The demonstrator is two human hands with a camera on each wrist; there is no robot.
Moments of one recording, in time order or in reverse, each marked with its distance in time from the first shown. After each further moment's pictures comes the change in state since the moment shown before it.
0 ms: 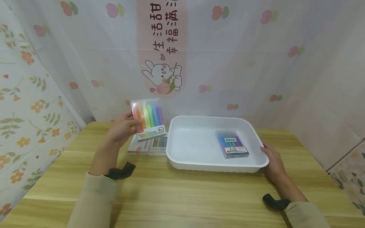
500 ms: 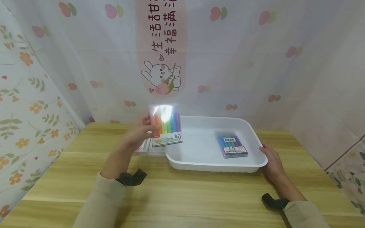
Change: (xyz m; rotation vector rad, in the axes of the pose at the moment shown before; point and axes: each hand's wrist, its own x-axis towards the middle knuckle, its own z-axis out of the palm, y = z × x) left_hand 0.008 -0.006 0.047 0.070 -0.105 0.025; right_hand 0.000 0.003 -0.001 -0.043 -0.004 -0.004
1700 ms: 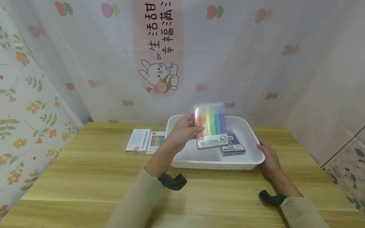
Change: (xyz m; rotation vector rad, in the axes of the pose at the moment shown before) left_hand 0.036 0.014 0.130 -0.136 -0.095 0.038; right_hand 0.001 -0.003 0.001 0.052 0.008 -0.018
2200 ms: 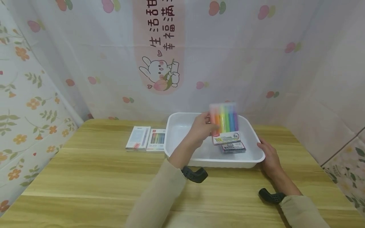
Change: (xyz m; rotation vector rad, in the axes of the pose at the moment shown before) left_hand 0.039 -0.019 0.048 -0.005 0.096 -0.044; right_hand 0.001 0.002 0.000 -0.036 0.007 -0.033
